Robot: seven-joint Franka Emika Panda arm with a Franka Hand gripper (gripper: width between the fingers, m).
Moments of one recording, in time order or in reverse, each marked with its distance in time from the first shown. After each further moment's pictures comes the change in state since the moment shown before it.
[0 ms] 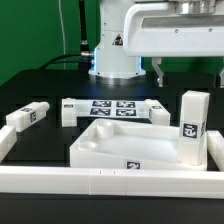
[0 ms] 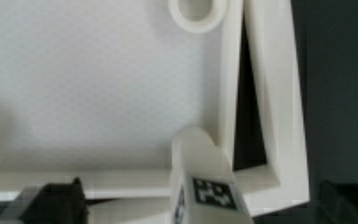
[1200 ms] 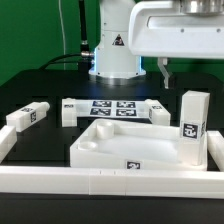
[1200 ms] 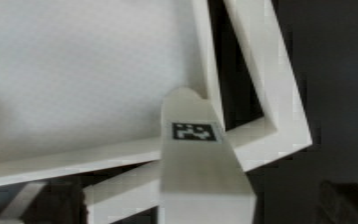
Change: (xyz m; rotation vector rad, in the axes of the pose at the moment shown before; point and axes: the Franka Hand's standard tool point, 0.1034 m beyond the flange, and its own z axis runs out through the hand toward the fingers) arm 0.040 -0.014 -0.013 -0.015 -0.008 0.138
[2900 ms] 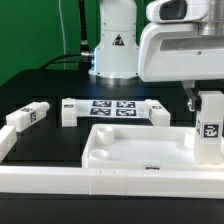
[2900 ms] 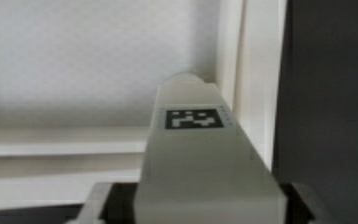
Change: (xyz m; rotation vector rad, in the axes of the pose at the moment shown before) arm 0.014 -0.025 0.033 0.014 -0.029 -0.219
